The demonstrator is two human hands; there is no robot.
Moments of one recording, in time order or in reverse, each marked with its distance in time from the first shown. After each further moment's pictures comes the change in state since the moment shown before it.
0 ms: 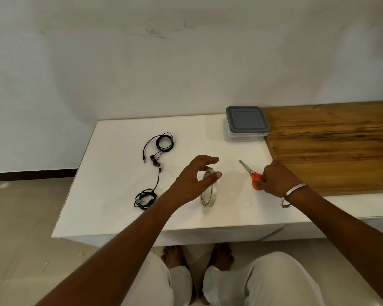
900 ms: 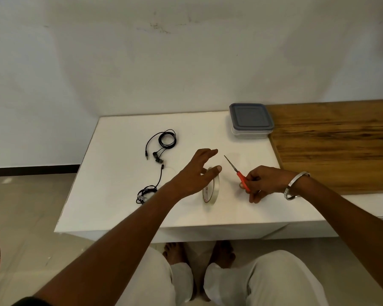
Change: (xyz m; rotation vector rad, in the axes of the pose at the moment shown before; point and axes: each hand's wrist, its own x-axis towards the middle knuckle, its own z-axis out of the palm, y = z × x) left_hand 0.010 0.002 -0.006 0.128 -0.109 -0.081; right_hand -0.011 -0.025 -0.019 0.817 -0.551 -0.108
